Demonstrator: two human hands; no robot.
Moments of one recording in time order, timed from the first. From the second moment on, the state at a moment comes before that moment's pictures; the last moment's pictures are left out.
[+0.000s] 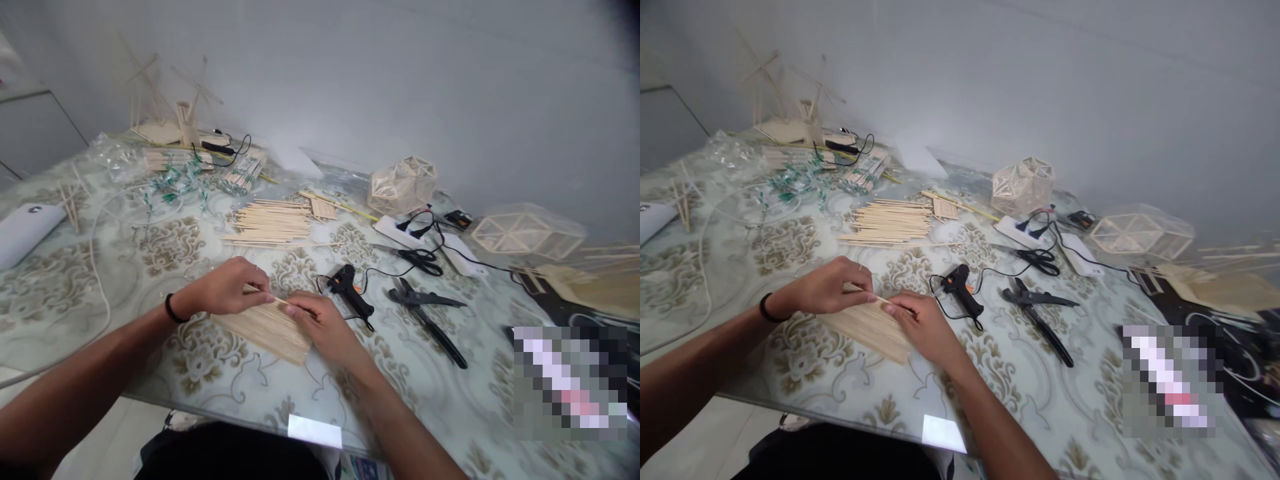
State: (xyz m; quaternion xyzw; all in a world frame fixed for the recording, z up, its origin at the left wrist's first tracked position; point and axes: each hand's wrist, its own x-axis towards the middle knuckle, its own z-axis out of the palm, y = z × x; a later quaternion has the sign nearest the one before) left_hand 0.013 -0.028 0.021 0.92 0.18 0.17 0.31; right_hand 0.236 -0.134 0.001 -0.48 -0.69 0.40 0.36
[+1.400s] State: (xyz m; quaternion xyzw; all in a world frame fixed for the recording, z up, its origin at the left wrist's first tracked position) left_hand 0.018 -0.029 0.012 0.94 0.24 0.18 0.17; right_hand 0.241 -0.138 -0.001 -0.55 -0.63 0.41 0.37
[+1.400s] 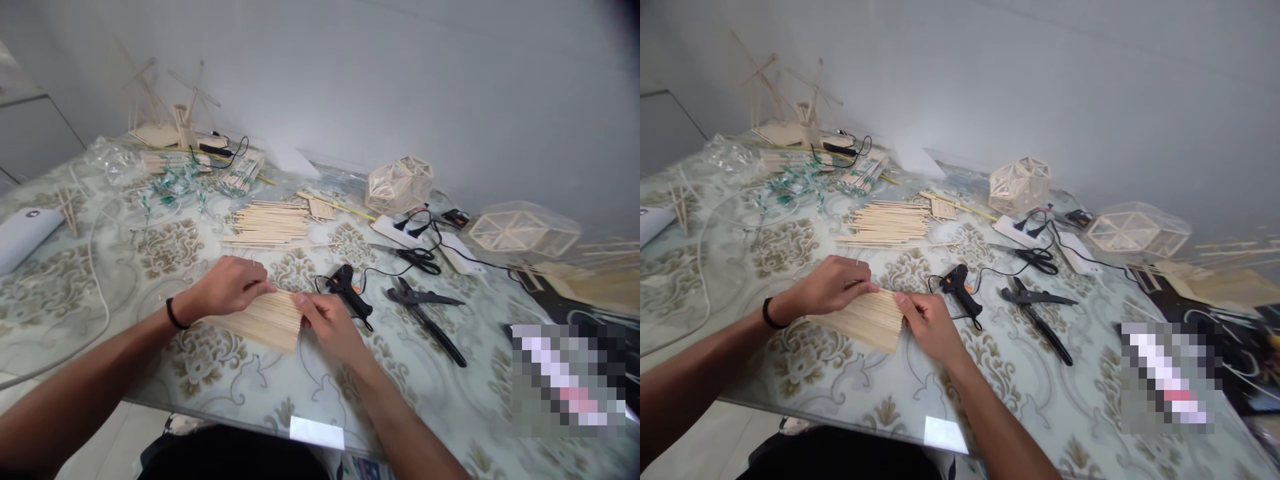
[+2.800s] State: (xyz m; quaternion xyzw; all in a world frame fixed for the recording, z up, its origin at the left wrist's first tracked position) left_hand 0.034 -0.023 -0.035 0.92 0.31 0.16 0.14; right_hand 0.227 -0.137 -0.007 -0.49 -0.73 0.34 0.33
